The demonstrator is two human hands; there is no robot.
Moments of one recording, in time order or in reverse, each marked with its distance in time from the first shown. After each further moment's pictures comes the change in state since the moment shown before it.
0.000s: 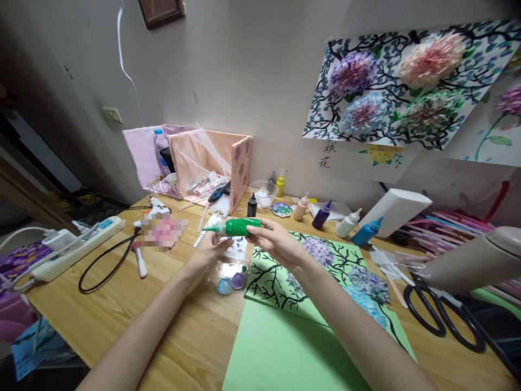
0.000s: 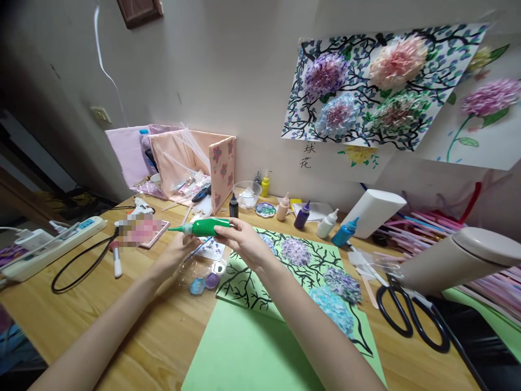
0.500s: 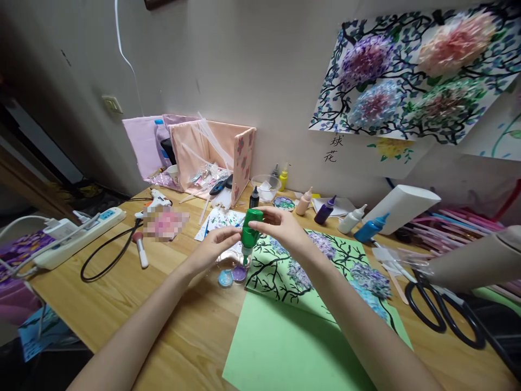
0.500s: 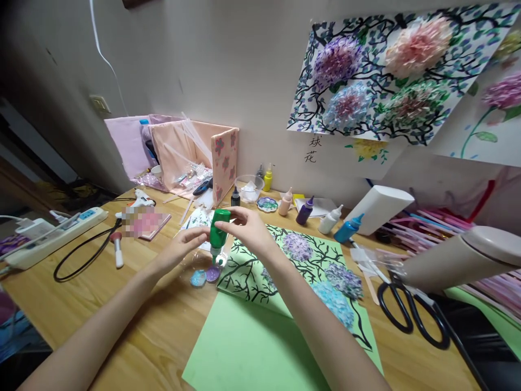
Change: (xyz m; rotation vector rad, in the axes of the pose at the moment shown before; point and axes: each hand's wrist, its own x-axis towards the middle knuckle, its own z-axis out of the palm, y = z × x) left_hand -0.007 0.008 0.004 0.164 -0.200 0.002; right_hand 0.001 -0.006 -0.011 -0.537 0.056 -0.214
